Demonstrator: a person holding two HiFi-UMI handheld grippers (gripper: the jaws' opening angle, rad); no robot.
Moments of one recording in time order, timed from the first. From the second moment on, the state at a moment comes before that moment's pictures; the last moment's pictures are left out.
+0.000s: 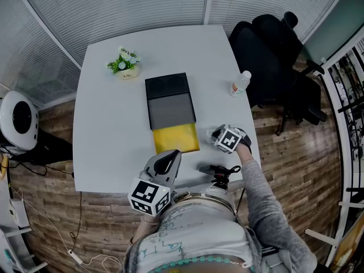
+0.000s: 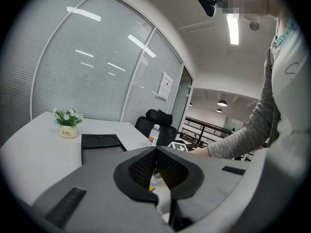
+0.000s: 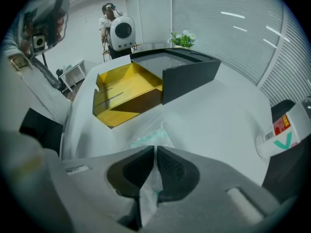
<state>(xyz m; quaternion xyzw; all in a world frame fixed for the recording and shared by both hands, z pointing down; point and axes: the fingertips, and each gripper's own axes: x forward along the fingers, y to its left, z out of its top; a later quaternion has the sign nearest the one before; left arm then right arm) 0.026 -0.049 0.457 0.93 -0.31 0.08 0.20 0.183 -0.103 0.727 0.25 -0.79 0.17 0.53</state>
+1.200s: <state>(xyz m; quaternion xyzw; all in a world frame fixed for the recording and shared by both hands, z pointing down) 0.028 -0.049 0.457 0.93 -0.29 0.09 0.20 0.186 -0.086 0.686 0.24 -0.80 0.19 0.52</state>
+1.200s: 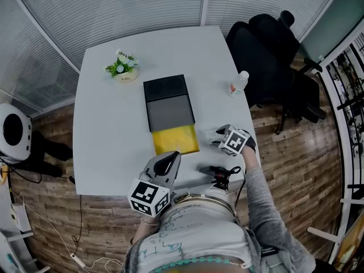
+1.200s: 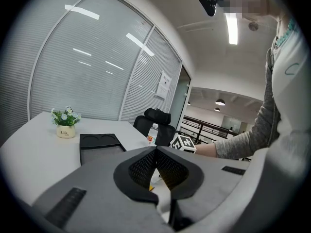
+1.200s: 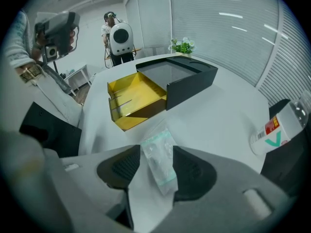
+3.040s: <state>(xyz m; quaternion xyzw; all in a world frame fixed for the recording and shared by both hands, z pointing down) 0.035 -0.056 0.461 0.93 -0.28 0.09 0.20 0.074 -0.061 0.510 0.25 -0.93 0.02 0.27</state>
